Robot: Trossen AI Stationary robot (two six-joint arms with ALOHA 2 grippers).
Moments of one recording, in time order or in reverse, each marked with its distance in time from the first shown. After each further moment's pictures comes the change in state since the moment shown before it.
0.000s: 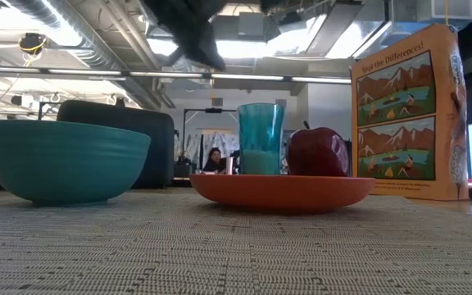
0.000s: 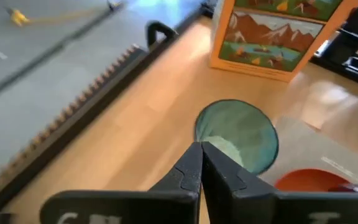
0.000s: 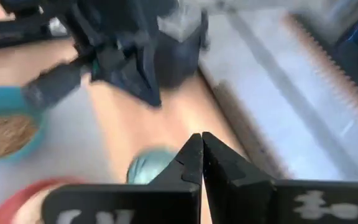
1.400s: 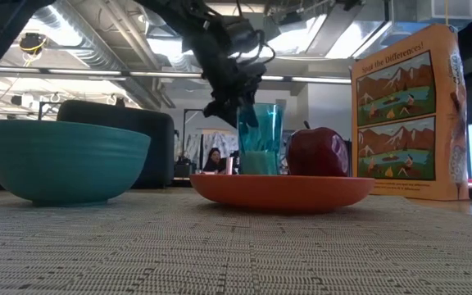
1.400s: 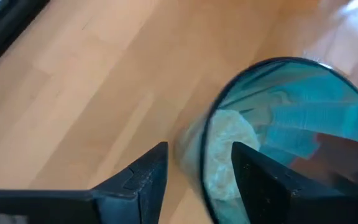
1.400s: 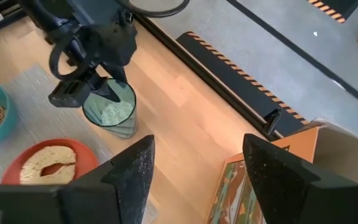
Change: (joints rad) left arm 0.094 0.480 0.333 -0.210 0.287 0.015; right arm -0.049 -0.249 -0.006 -0.464 0.053 0.394
